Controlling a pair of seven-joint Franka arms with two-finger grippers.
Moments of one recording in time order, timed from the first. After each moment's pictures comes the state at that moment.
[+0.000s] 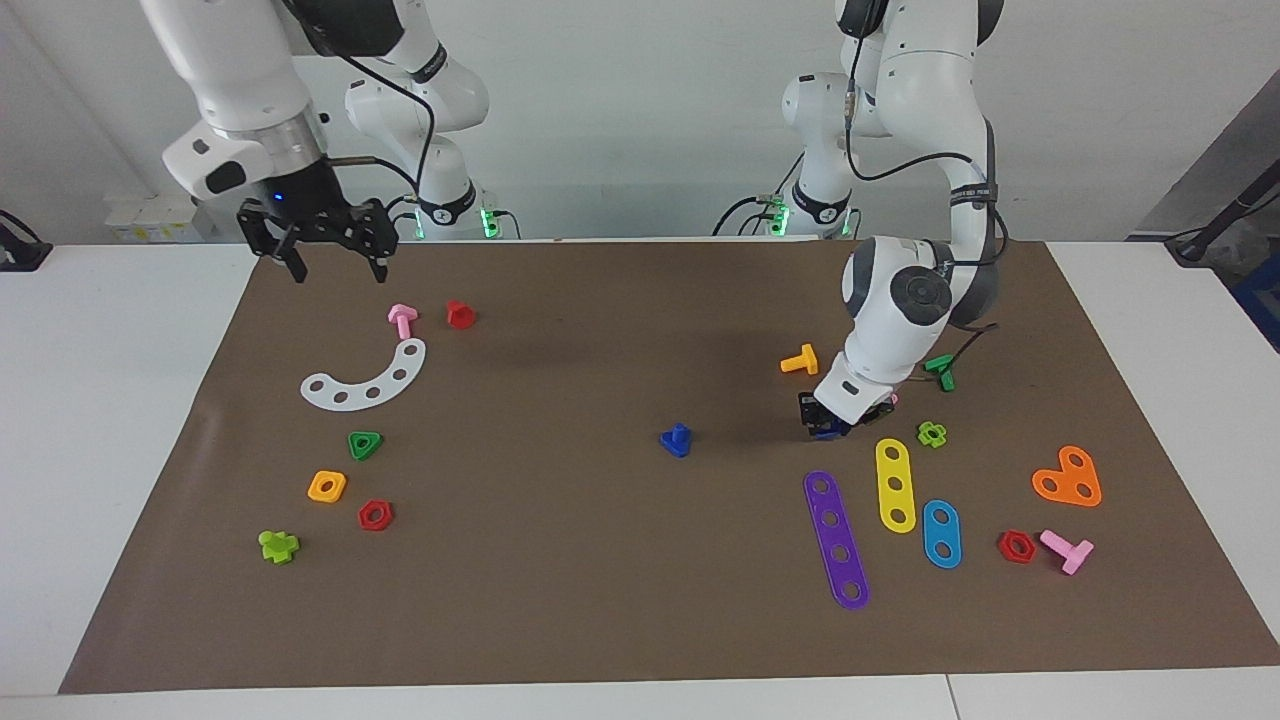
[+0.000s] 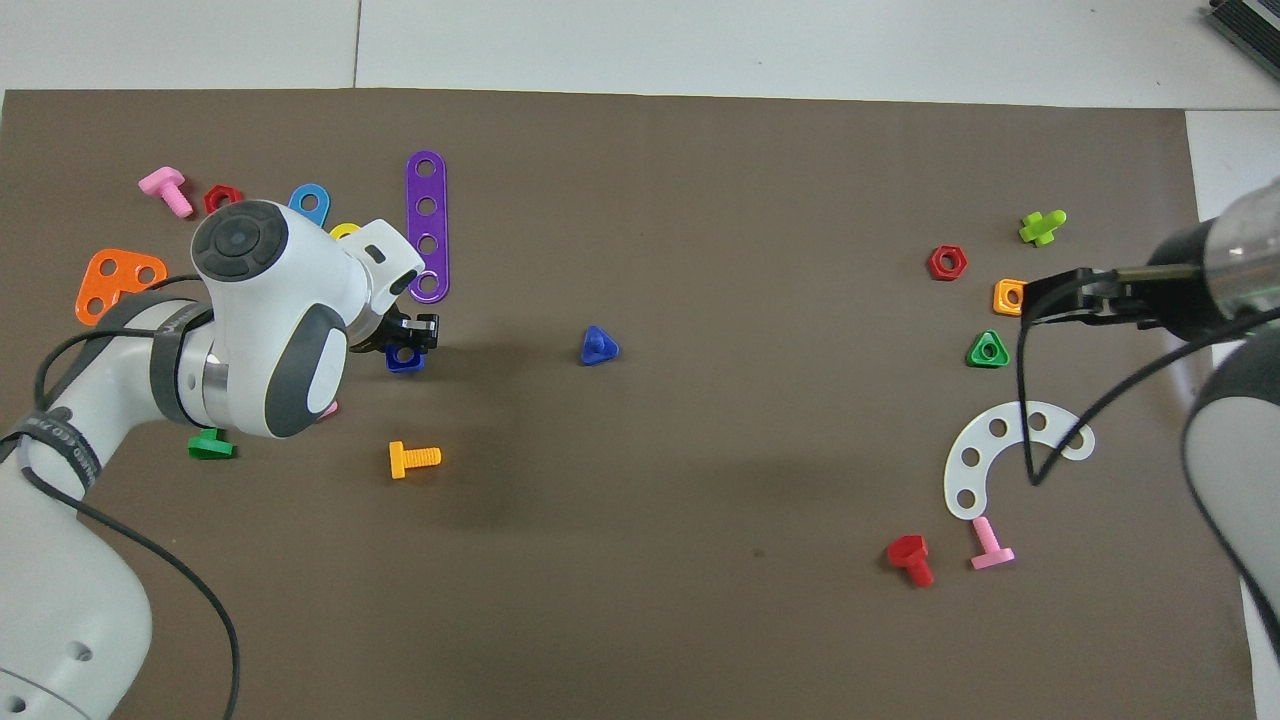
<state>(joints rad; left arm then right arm) -0.18 0.31 -0.09 -1.95 -0.02 2.24 -0.17 0.22 0.01 -0.08 -1.61 -0.02 1.67 0.18</state>
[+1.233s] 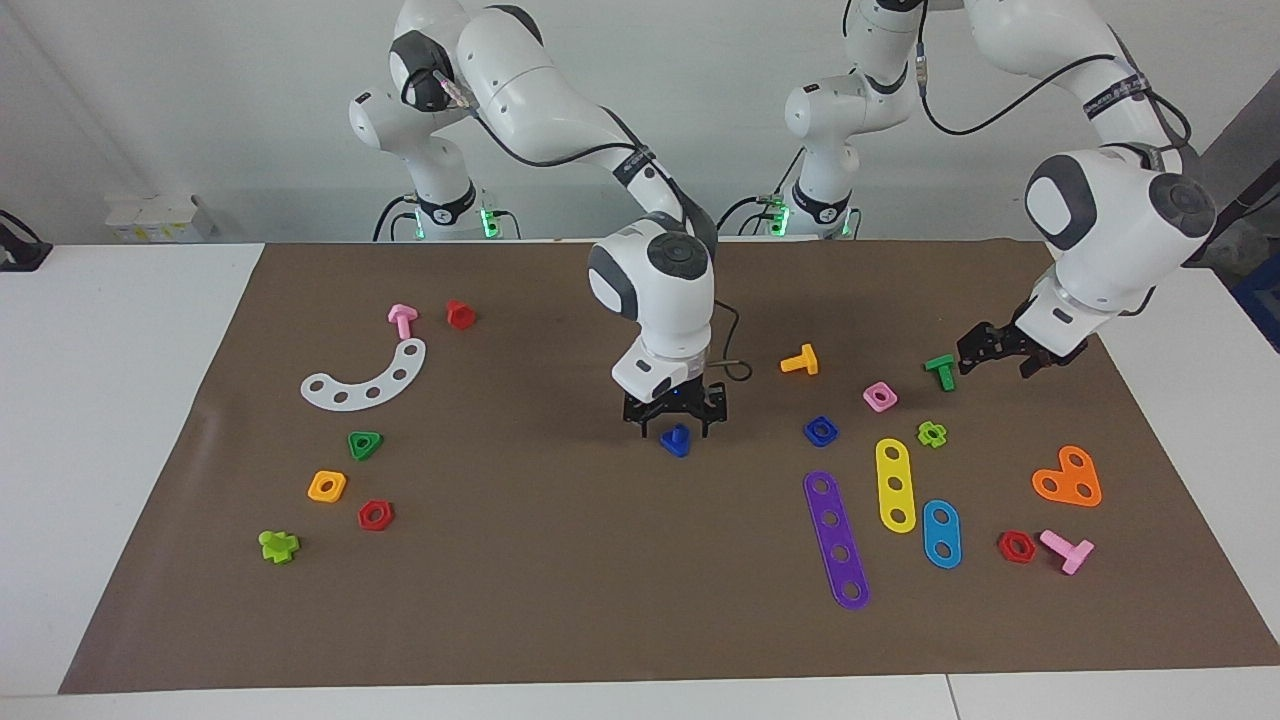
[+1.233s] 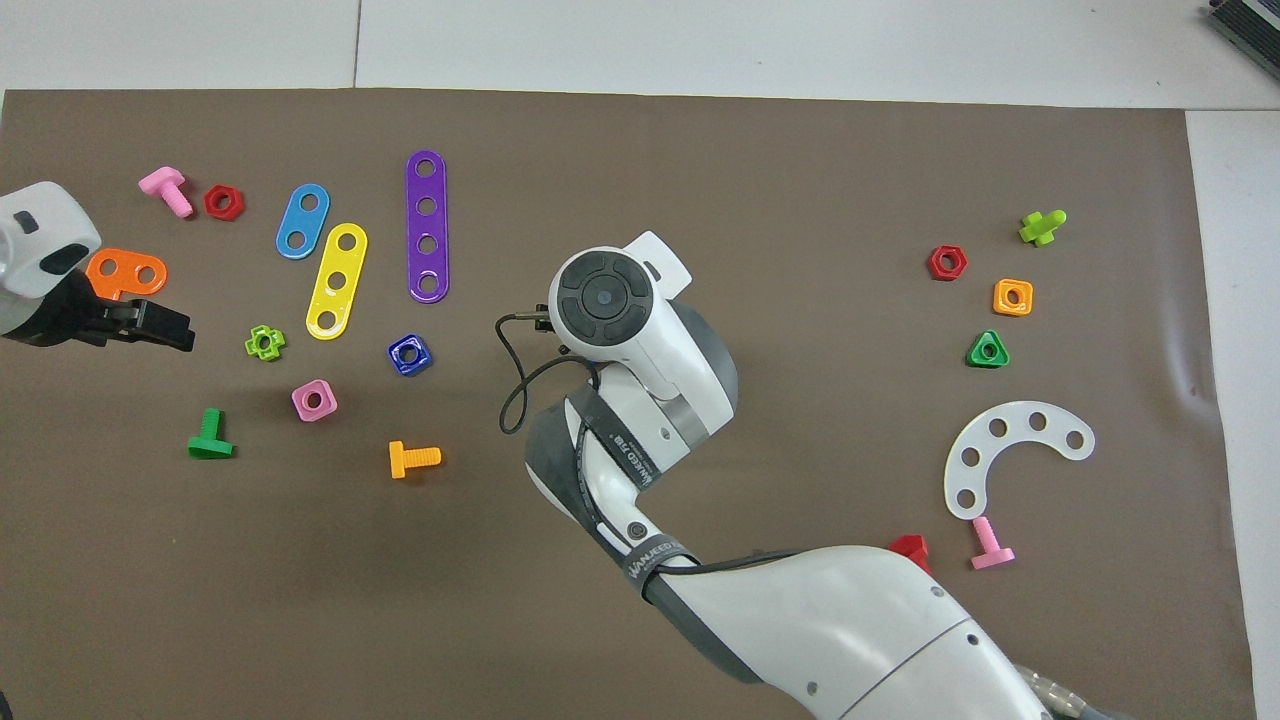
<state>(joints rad) 0.17 0.11 -0.08 -1.82 -0.02 1.86 0.21 0.67 0.66 -0.07 -1.41 -0.02 2.22 0.71</state>
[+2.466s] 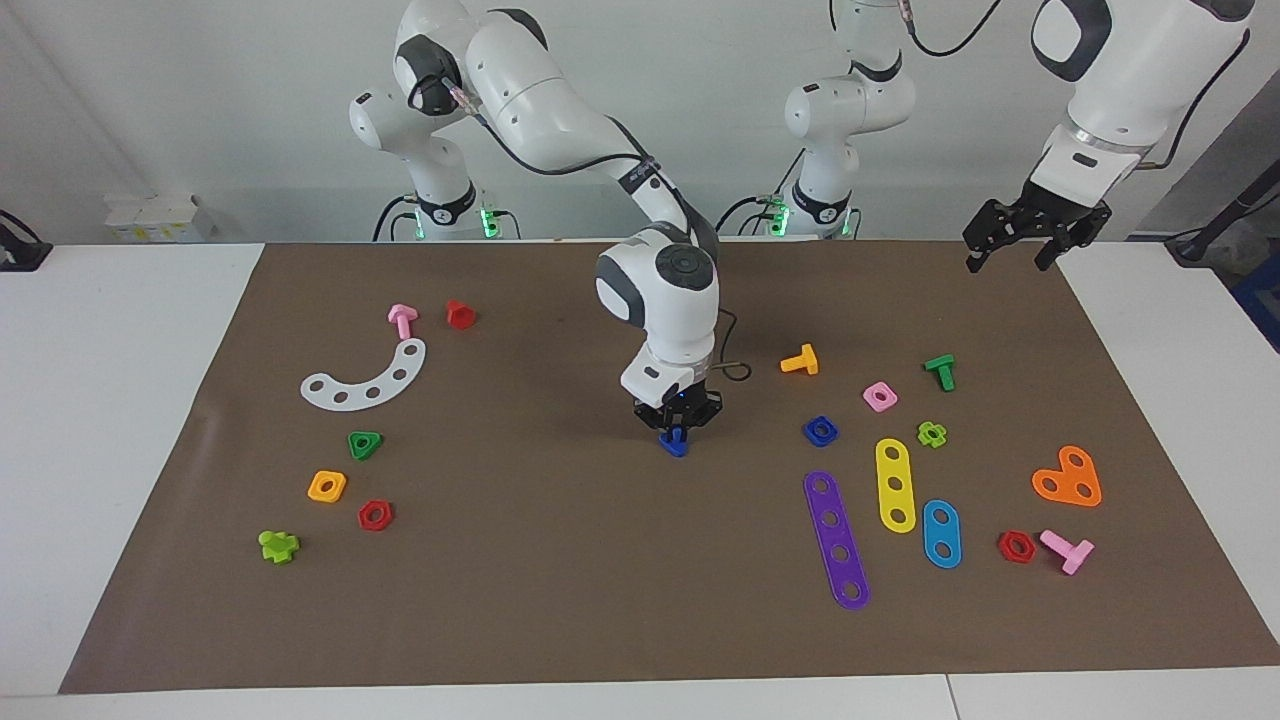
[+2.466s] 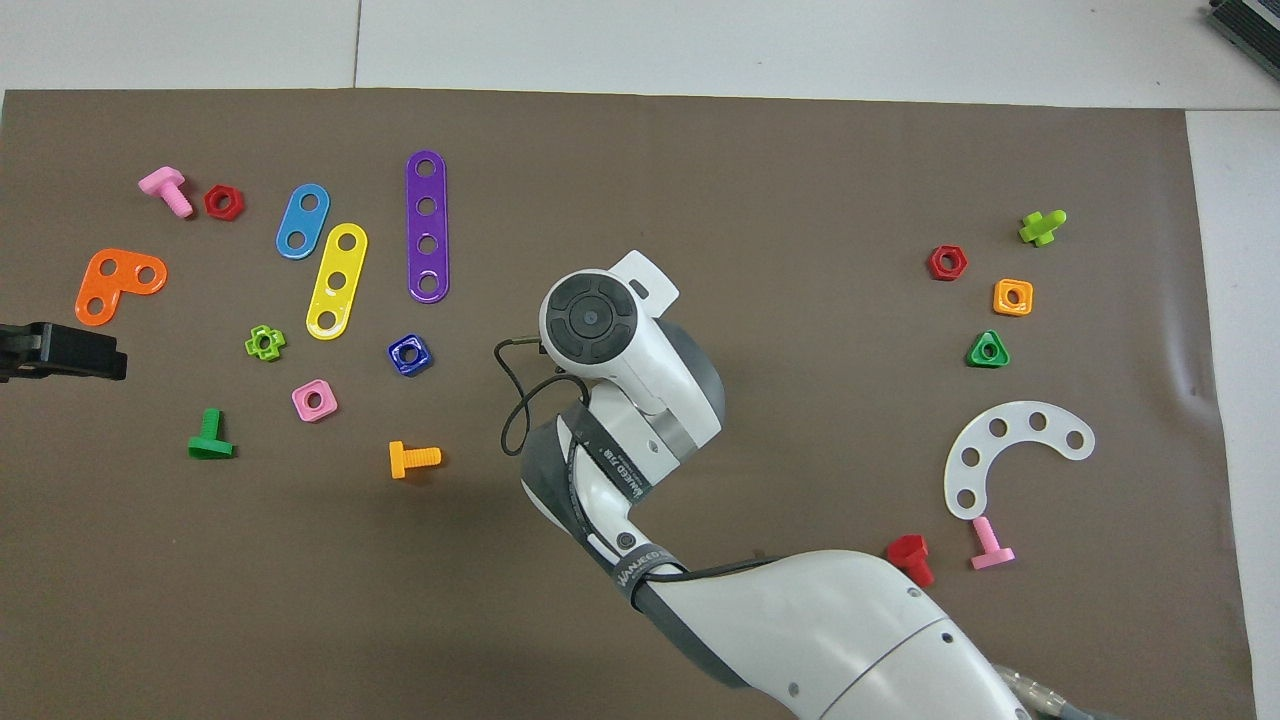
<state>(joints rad) 0.16 -0.12 -0.13 -1.76 -0.02 1.64 0.07 0.70 0.67 -0.07 -1.45 -0.02 2.22 0.66</state>
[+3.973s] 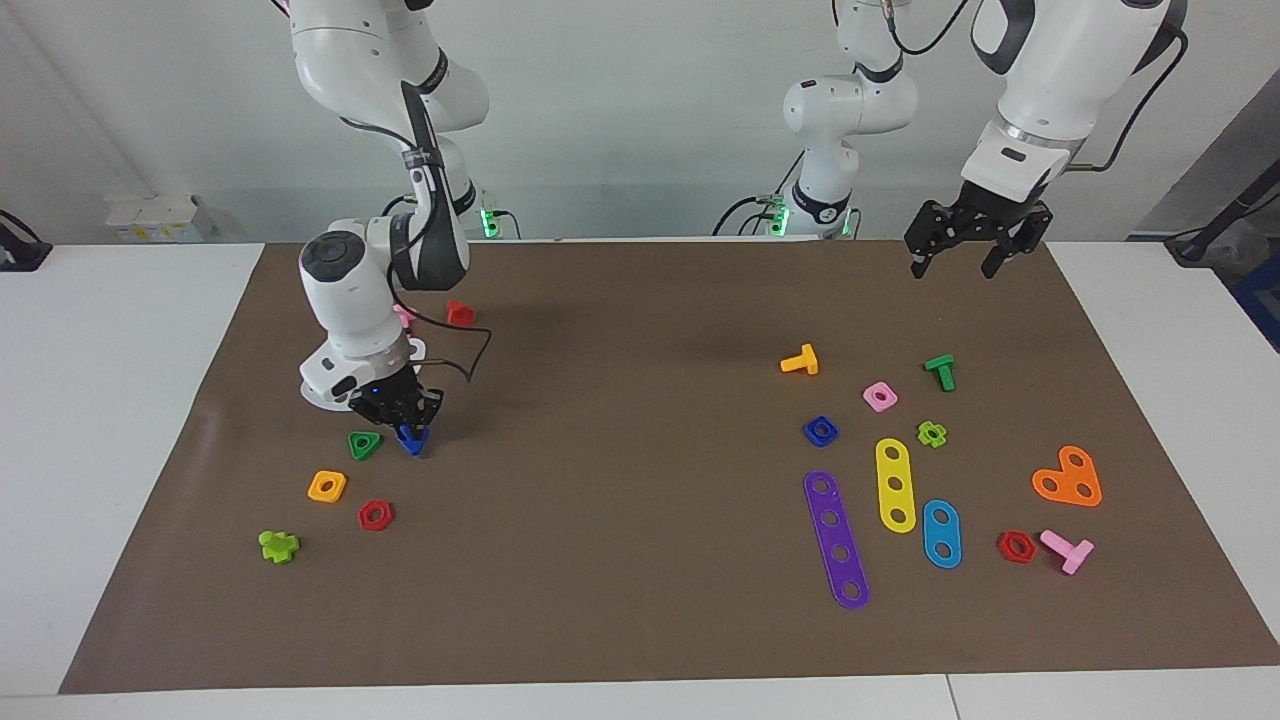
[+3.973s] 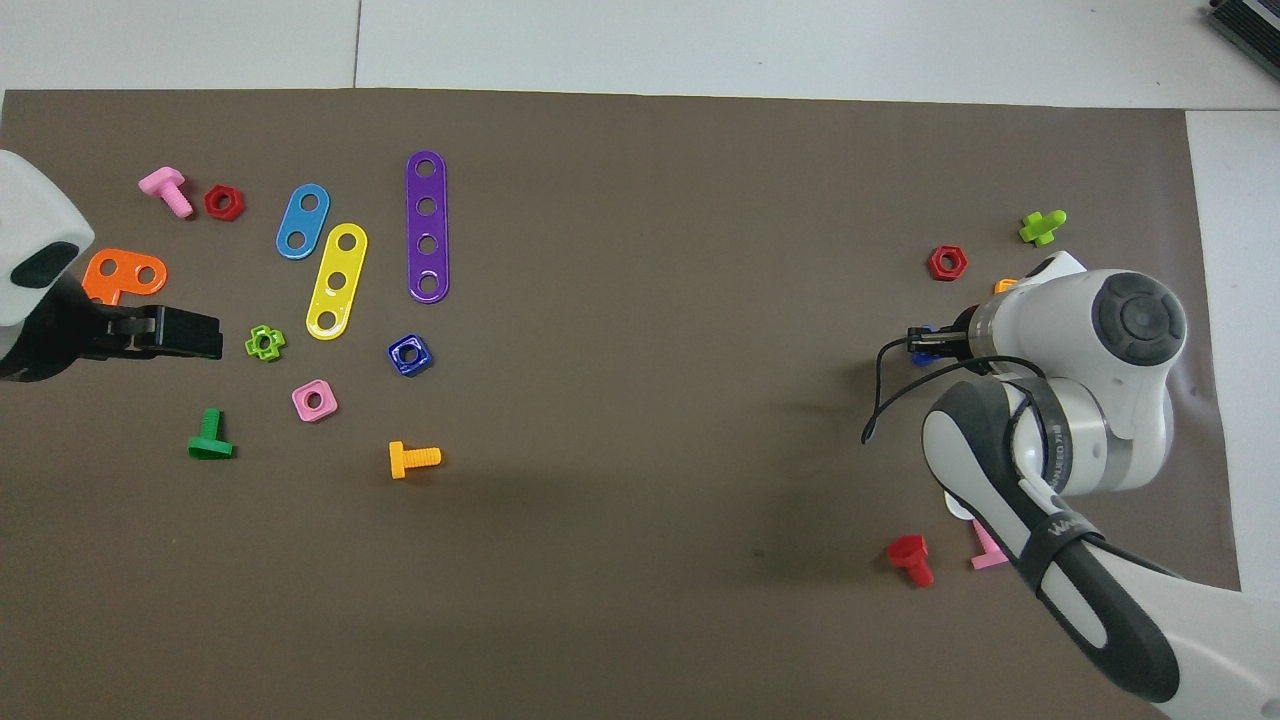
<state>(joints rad) 0.02 -0.10 -0.13 -1.74 -0.03 1.67 -0.05 0.17 0.19 -0.11 -2.15 0.01 2.46 0.11</state>
